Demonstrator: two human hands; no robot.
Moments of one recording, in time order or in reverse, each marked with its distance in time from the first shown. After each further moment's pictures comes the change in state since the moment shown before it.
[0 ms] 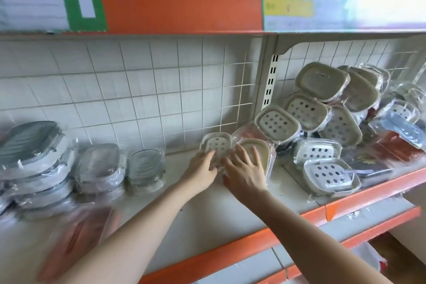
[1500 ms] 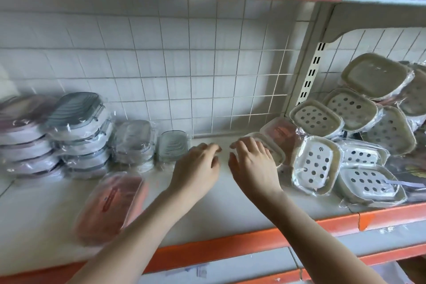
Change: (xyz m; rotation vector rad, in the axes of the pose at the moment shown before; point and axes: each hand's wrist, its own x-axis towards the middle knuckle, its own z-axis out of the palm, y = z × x) left_hand -0.080 -0.003 -0.046 0.180 0.353 0.005; right_hand -0.001 -0.047 -0.032 0.329 0.196 0.006
